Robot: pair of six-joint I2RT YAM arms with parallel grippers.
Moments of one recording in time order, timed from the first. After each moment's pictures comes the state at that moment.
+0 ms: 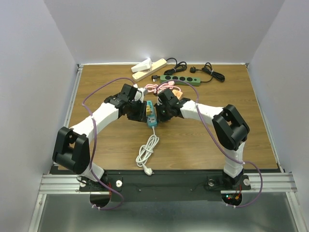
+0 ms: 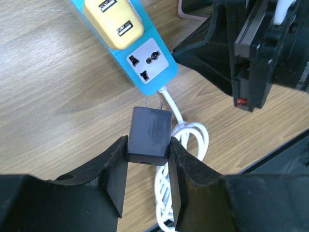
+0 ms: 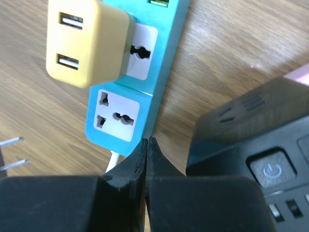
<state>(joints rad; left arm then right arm) -0.48 1.50 1.10 -0.60 0.26 -0.24 0.72 1.95 1.35 -0.33 -0.07 0.34</state>
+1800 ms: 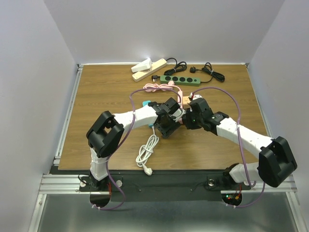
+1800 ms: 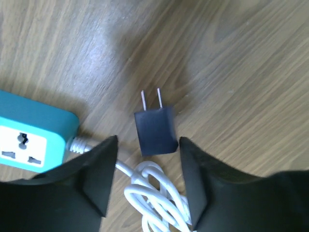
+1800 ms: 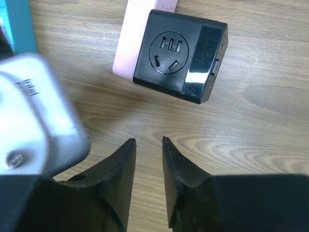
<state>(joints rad) -0.89 1.89 1.37 -0.69 0.04 0.04 0.59 1.34 0.86 -0.41 0.16 0.40</state>
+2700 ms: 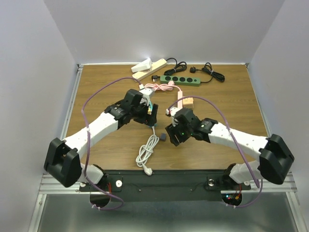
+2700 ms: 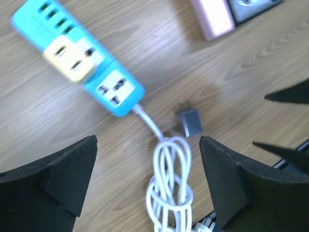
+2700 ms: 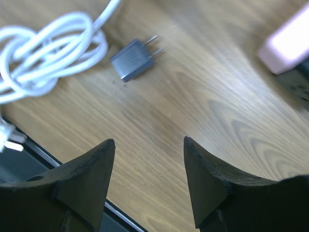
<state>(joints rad) -0.65 1.37 1.04 -0.45 0.11 -0.21 0.82 1.32 0.88 -0.46 0.03 0.20</state>
